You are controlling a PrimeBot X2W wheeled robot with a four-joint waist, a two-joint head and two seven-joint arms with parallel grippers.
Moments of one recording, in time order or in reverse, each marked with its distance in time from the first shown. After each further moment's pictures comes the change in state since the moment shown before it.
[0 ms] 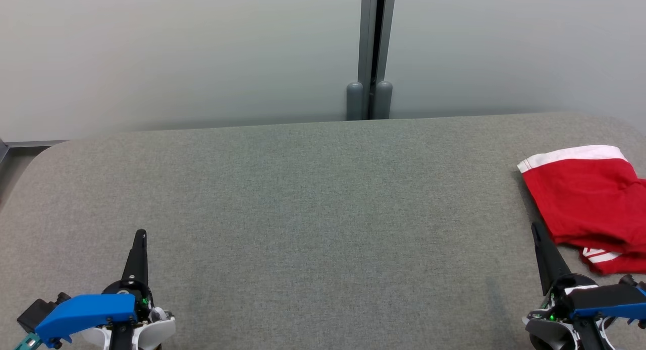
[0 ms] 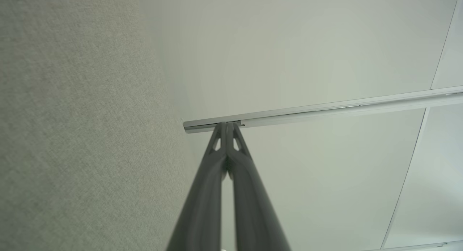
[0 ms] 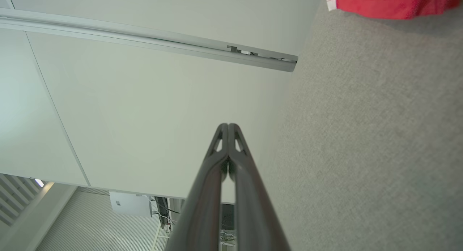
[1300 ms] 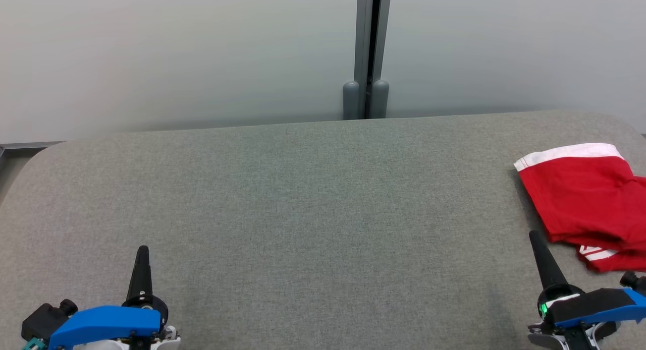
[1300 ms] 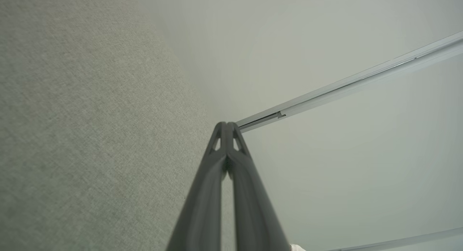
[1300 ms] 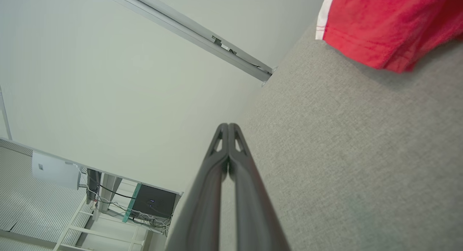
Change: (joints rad) left arm 0.041 0.012 -0.038 0.021 0.304 0.004 -0.088; right arm 0.035 -0.026 0.027 -0.021 -0.319 0.000 -0.036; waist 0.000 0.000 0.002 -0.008
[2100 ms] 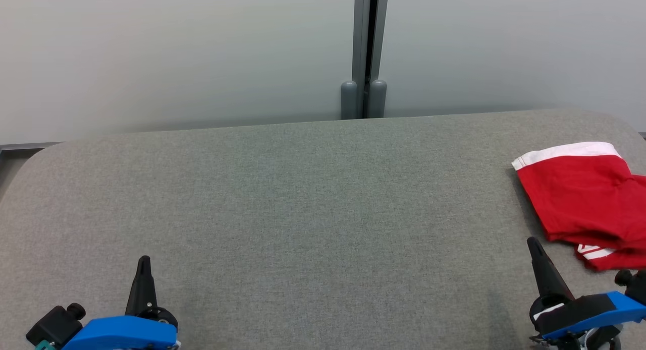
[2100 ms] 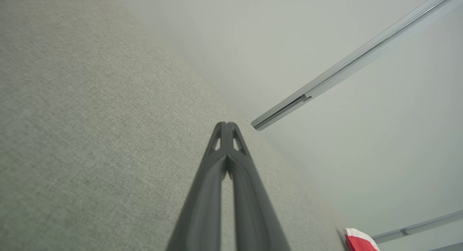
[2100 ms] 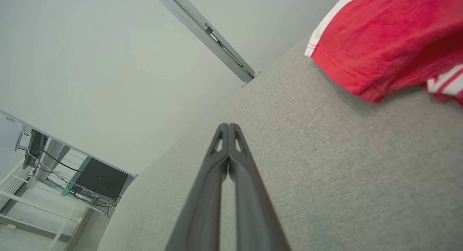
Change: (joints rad) left arm 0.032 0.014 -0.033 0.015 0.248 0.005 -0.072; right arm 0.028 -0.022 0.021 -0.015 -0.261 0.000 -0.029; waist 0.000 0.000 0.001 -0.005
